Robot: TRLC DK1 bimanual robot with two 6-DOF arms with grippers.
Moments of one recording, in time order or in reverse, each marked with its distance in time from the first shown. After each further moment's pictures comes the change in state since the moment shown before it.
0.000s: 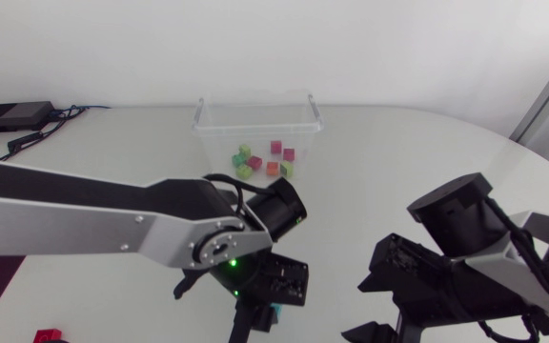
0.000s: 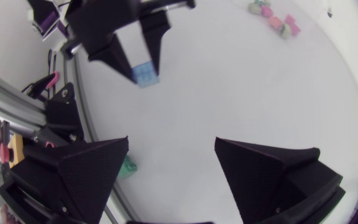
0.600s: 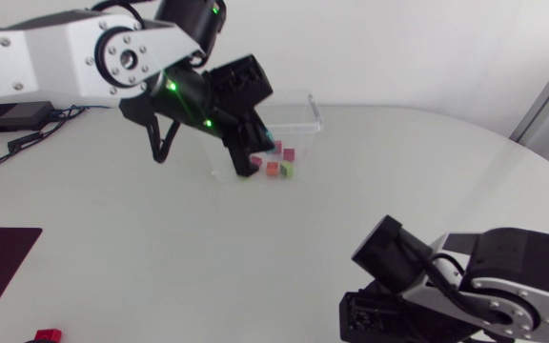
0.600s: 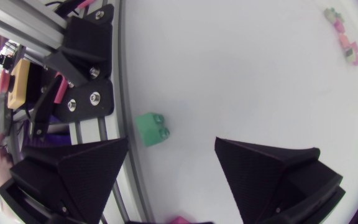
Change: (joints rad) left arm 0.355 -0.089 0.399 0.082 -0.022 -0.172; right arm 0.190 0.222 0.013 -0.097 0.000 -0.216
